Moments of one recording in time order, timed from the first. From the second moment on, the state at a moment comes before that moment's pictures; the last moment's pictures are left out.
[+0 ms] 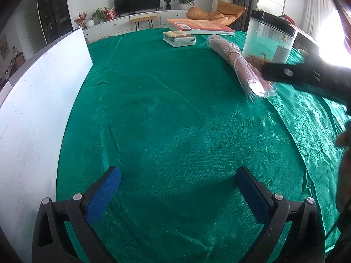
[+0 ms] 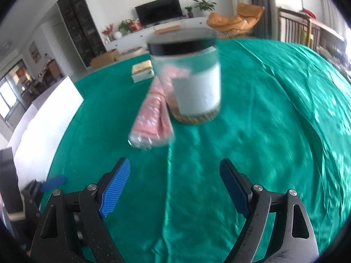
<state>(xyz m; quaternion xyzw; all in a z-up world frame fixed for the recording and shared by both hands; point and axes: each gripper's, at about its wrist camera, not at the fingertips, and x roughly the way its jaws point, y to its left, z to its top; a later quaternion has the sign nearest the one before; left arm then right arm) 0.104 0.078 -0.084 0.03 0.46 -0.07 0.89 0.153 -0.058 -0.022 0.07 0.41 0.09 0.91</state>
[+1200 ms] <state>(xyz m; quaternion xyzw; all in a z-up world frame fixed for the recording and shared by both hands) 0.104 0.078 -0.083 0.03 0.46 -0.06 0.89 0.136 -0.155 -0.027 -0.01 0.41 -0.03 0.91</state>
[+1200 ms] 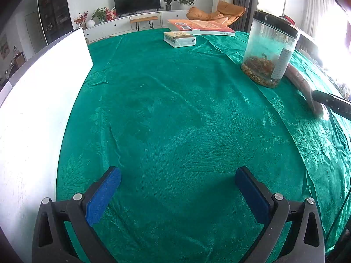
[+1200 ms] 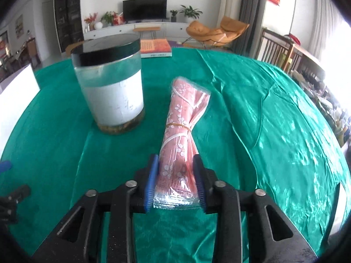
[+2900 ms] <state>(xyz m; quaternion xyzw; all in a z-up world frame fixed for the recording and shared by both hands) 0.104 0.078 -0.084 0.03 0.46 -0.06 0.89 0.093 -0.155 -0.063 0.02 0.44 -0.03 0.89</state>
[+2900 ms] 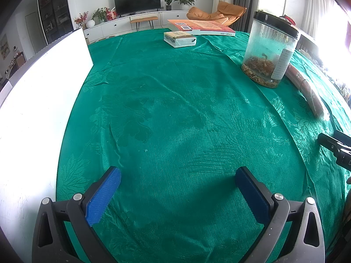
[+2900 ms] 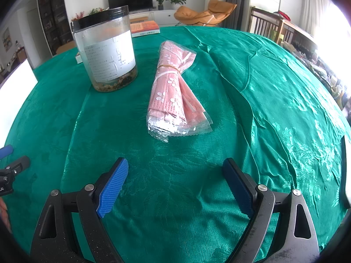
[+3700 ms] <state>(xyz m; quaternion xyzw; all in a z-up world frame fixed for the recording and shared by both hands) 0.216 0.092 -0.055 -0.12 0.50 -0.08 0.86 0.093 -0.155 -0.062 0.02 0.44 -0.03 0.89</state>
